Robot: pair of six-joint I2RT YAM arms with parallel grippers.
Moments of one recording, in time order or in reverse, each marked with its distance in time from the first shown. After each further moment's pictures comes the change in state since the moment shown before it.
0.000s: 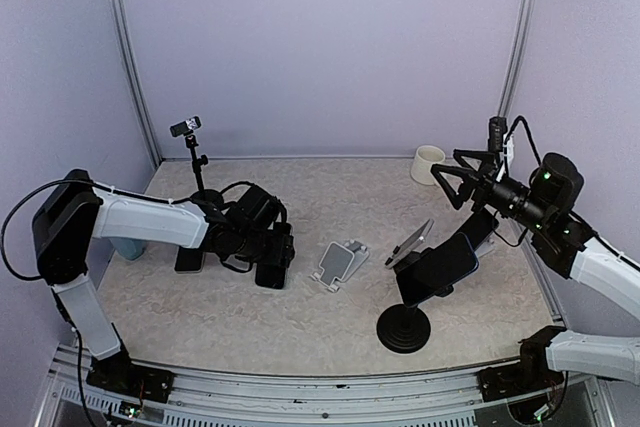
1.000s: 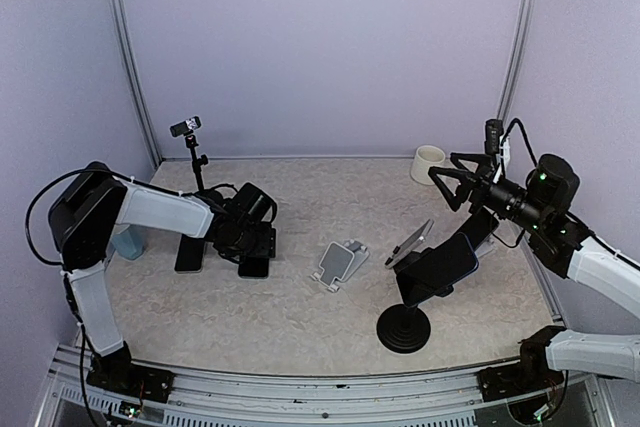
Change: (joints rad) left arm 0.140 0.121 0.024 -0.003 -0.078 -0.050; right arm 0.000 0.023 -0.012 0.016 -0.010 0.017
